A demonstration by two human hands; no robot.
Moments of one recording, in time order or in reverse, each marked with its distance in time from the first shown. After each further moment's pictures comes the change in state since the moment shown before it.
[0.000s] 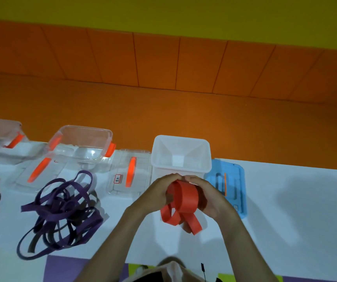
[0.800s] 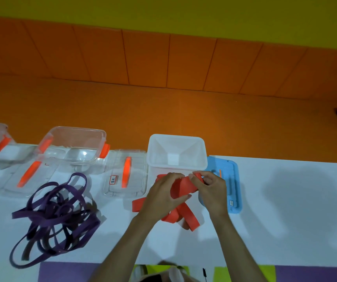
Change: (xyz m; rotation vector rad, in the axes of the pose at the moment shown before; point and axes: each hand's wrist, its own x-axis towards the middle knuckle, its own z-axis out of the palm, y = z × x) left_hand -0.017 0.020 0.021 0.216 0.272 0.026; right_hand -0.009 0.012 0.013 -0.410 0.640 -0.498
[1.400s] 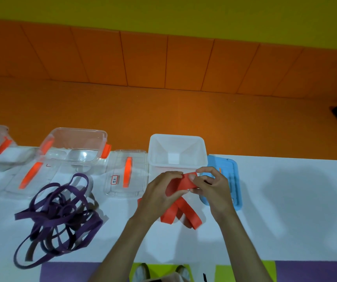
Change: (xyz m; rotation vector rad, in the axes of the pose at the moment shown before) left_hand -0.018 0.012 -0.027 -0.125 0.095 0.105; right_hand -0.025 -0.030 -0.009 0.304 -0.152 0.128
